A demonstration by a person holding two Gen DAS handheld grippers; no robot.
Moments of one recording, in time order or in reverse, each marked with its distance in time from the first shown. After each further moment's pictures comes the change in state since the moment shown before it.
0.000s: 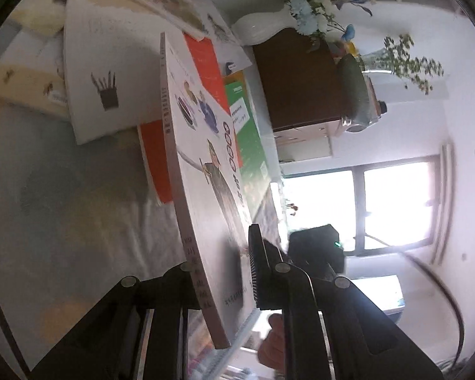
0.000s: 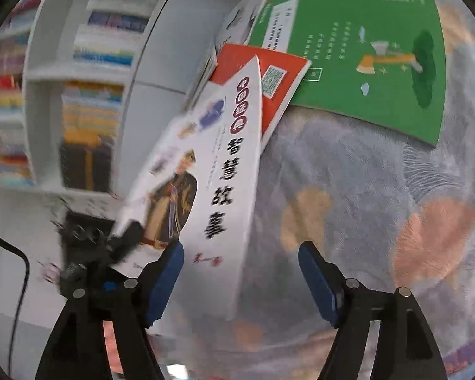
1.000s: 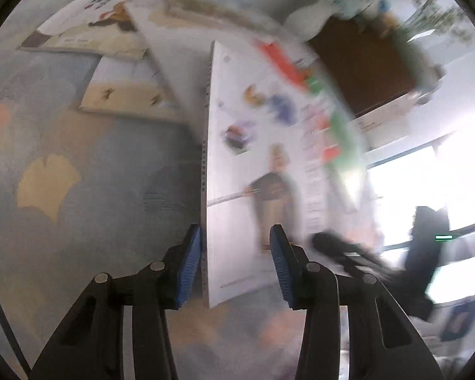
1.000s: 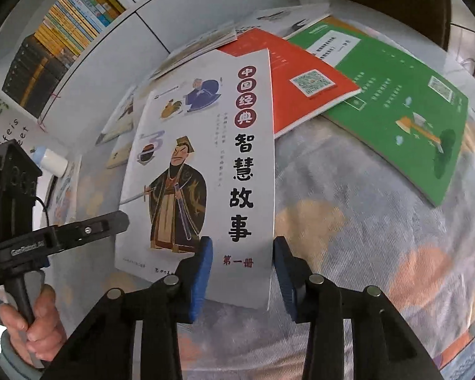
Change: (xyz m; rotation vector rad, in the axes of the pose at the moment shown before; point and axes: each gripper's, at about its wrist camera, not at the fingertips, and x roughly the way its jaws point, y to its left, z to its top) left arm -0.041 0.020 -0.019 0.182 -0.072 0.363; right arm 0.061 0.068 -0.027 -0.440 -0.025 -0.551
